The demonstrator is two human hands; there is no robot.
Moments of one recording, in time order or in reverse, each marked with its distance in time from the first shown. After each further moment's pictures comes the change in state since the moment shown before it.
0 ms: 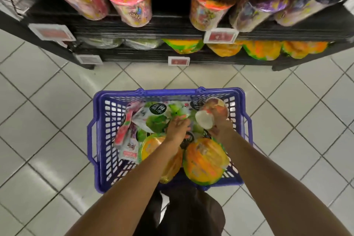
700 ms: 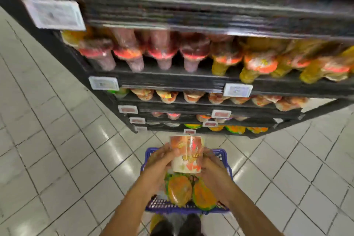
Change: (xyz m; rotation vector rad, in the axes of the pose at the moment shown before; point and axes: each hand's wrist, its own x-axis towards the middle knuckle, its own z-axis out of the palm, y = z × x) left_hand -0.405 0.187 -0.148 -0.223 -0.269 0.335; right_hand -0.465 -0.073 -0.014 -0.143 -0.684 -0.405
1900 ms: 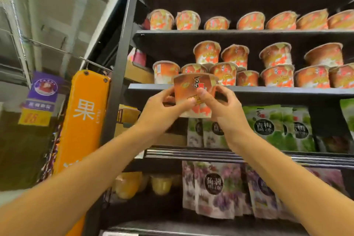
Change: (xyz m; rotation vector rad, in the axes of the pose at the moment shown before) left_hand -0.506 0.637 0.211 0.573 0.113 1.874; right_hand -0.471 -0.645 0.374 -0.317 -0.081 -1.820
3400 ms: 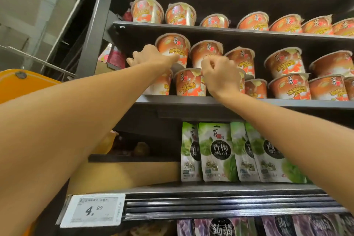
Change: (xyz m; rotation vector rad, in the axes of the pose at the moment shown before) left_hand 0.254 -0.022 -0.008 0.507 0.417 -0.052; right_hand 0.206 0.024 0.026 -0.752 0.327 -0.566
